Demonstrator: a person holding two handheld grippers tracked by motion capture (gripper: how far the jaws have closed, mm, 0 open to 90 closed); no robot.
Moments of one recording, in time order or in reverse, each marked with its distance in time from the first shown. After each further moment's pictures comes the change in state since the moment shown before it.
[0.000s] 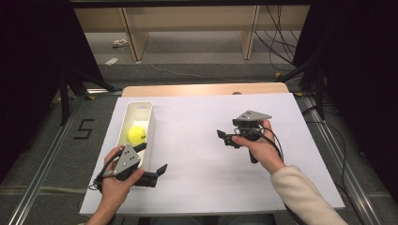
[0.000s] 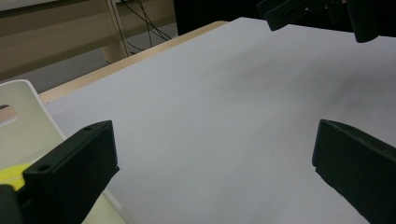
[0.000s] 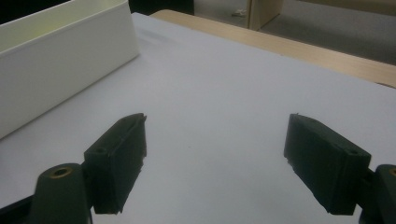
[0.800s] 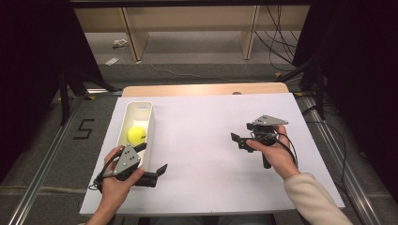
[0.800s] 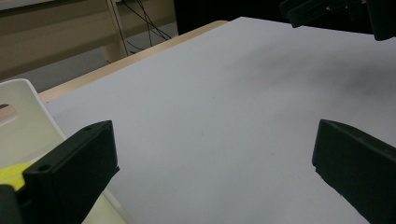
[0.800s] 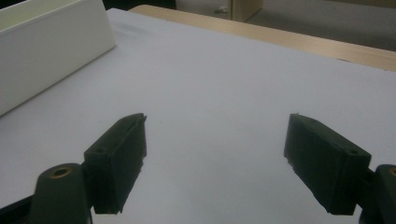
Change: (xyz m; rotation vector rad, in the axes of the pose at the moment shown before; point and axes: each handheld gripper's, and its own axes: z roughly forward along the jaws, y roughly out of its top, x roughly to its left) left arm 0.000 0.000 0.000 0.002 0.000 -0.002; right arm -0.023 -0.022 -0.028 0.002 -0.054 0.045
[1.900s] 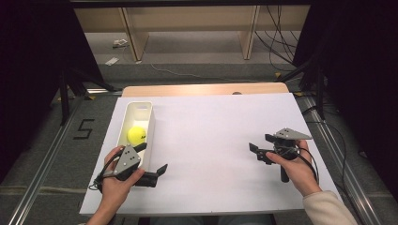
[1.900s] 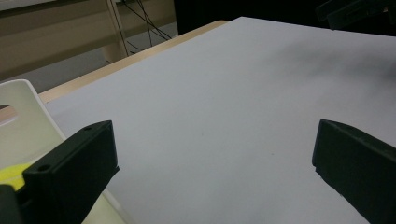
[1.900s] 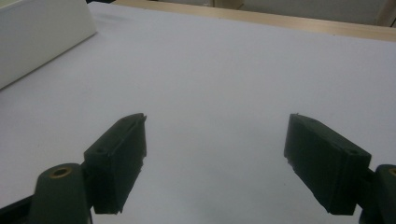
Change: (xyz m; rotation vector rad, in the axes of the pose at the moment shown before) left arm 0.000 0.000 0.000 0.001 0.003 0.001; right arm -0.020 -0.040 -0.046 -0.008 -0.053 0.053
